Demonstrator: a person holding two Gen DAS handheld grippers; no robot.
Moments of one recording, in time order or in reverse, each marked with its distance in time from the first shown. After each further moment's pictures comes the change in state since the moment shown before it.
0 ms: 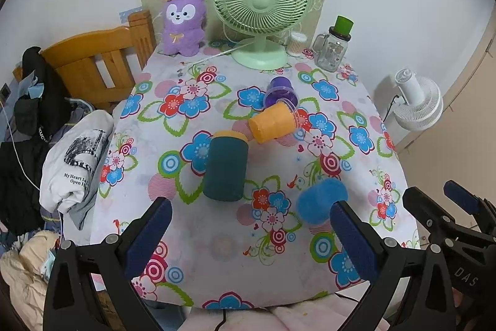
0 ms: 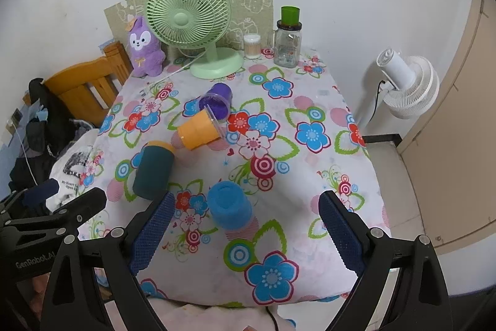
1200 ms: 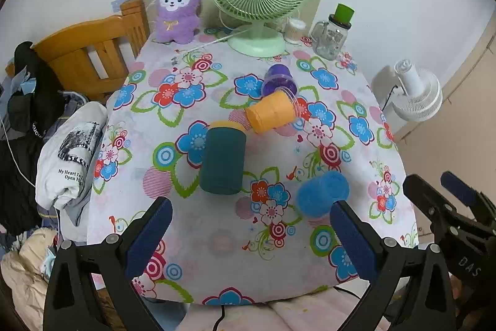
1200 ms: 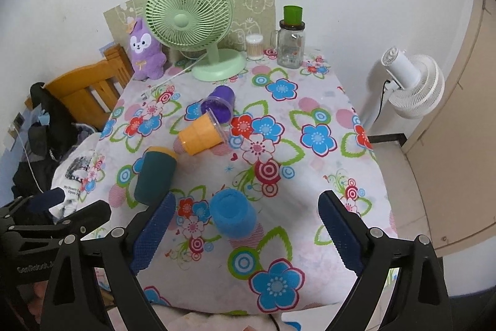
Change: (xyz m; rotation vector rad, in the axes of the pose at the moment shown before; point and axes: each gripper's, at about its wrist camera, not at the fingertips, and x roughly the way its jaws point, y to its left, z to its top) left arm 0.012 0.004 0.007 -0.003 0.062 -0.018; right arm 0.009 -0.001 0.005 0.021 -0.003 0.027
